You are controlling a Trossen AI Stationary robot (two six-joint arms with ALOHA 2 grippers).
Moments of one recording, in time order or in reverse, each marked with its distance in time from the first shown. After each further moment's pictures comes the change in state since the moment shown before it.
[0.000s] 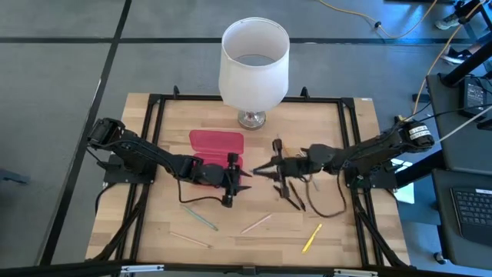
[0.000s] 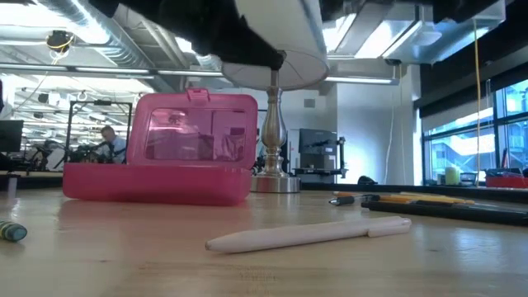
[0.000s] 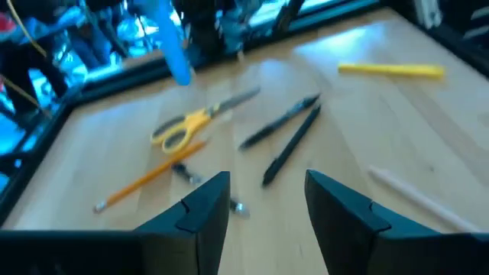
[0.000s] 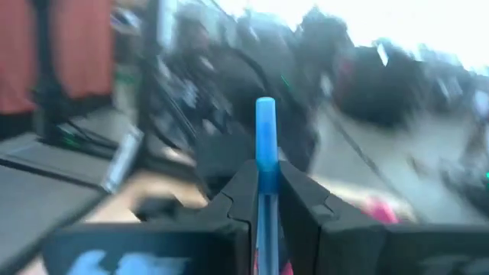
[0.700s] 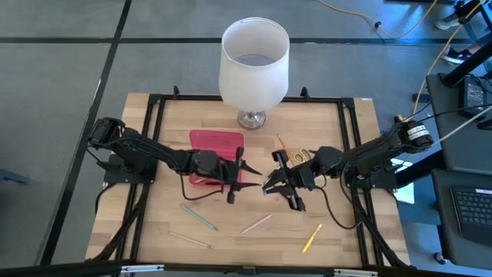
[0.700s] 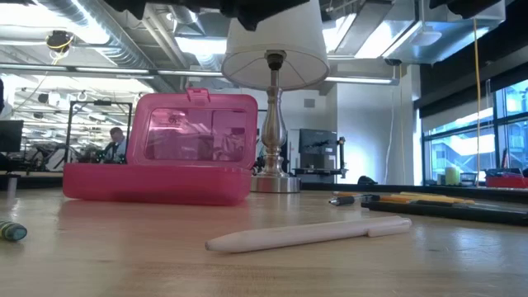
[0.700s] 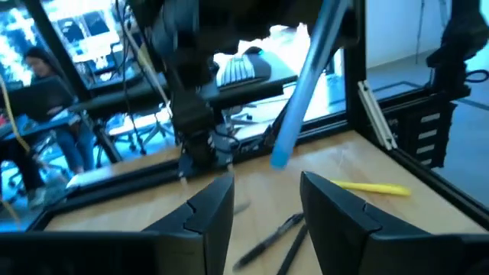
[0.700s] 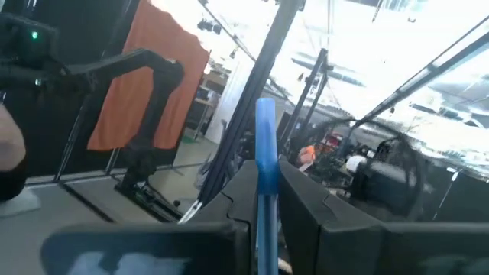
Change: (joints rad) left arm 0.067 0.000 0.000 0.341 0.220 0.056; right arm 0.054 0.016 0.000 0.217 -0.262 -0.134
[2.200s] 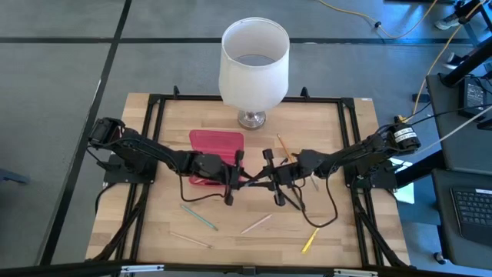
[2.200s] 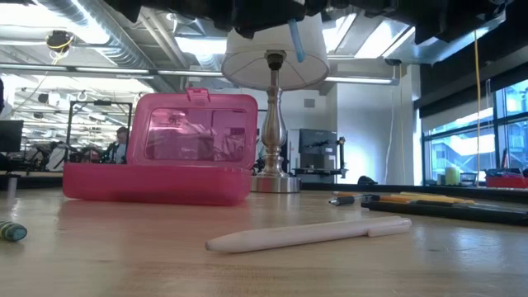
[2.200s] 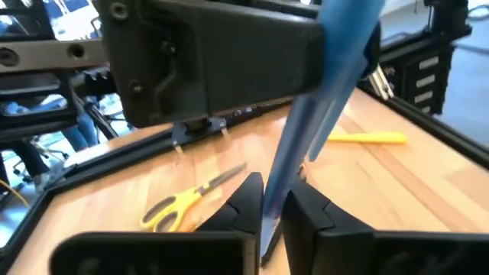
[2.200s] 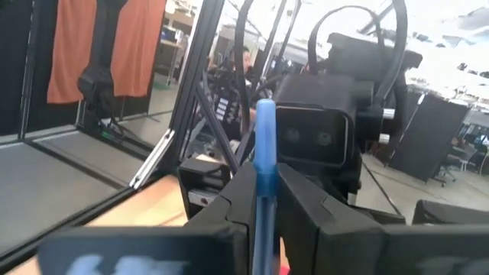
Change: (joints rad) left arm -0.001 0.000 0.000 -0.132 -0.020 0.058; right arm -0.046 0.152 0.000 -0.049 0.123 0.034
